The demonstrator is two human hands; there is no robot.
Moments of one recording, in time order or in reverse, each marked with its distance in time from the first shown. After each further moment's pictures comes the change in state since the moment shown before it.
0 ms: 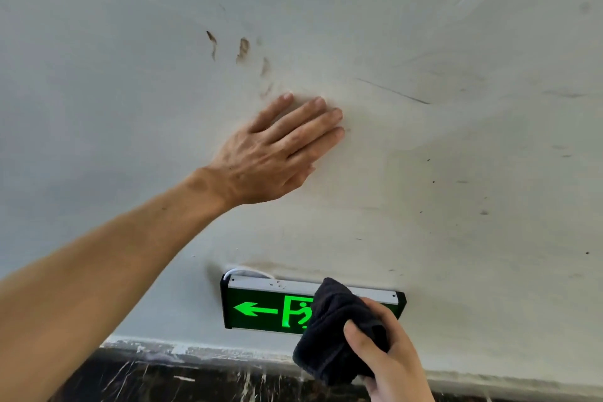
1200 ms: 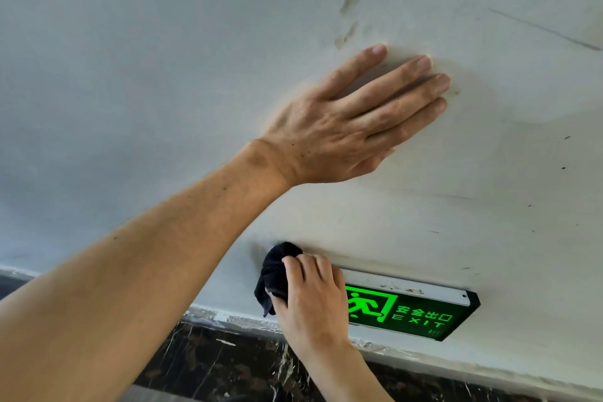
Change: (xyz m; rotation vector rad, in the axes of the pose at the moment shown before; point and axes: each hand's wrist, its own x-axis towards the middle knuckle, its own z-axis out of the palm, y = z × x) left_hand -0.003 -0.002 0.014 0.098 0.087 0.096; right_hand 0.064 0.066 0.141 -1.578 -0.082 -0.798
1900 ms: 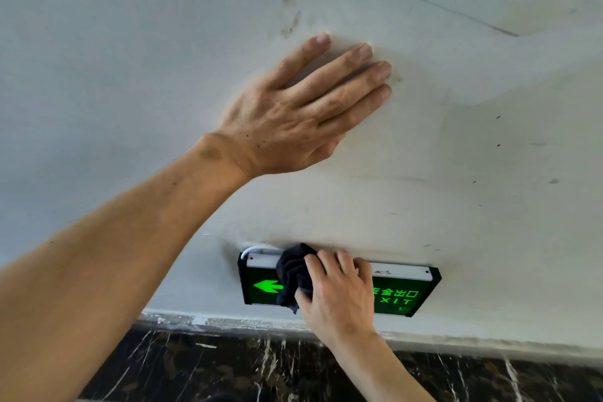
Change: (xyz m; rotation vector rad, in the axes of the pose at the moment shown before) left_hand 0.000 -0.002 -0.001 0.024 0.000 -0.005; right_hand -0.023 0.064 -0.002 -0.201 0.070 0.080
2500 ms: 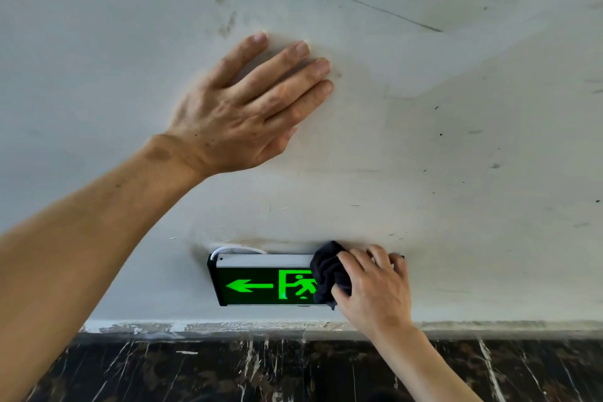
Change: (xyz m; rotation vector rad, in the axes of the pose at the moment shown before) left_hand -0.002 0.000 0.002 0.033 -0.001 -0.004; right_hand -0.027 0.092 -0.004 -0.084 0.100 0.071
